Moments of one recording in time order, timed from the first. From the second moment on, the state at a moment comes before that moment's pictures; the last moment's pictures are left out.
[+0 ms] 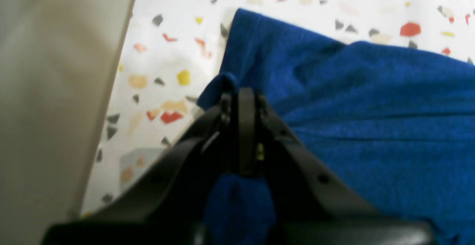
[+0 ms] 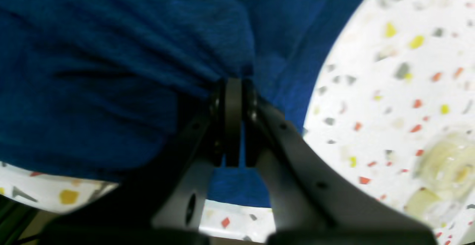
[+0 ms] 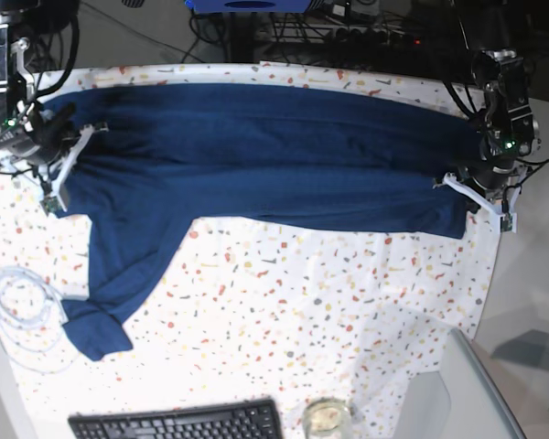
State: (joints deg) left arm 6.0 -16.2 -20.3 74.1 -10.1 -12.5 29.0; right arm -15.0 17.4 6.6 91.8 9.2 18.3 -50.7
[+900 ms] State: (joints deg) left arm 5.4 -16.3 -14.4 73.5 -10.0 -12.2 30.0; right arm -15.1 16.7 6.6 91.5 9.1 18.2 -54.6
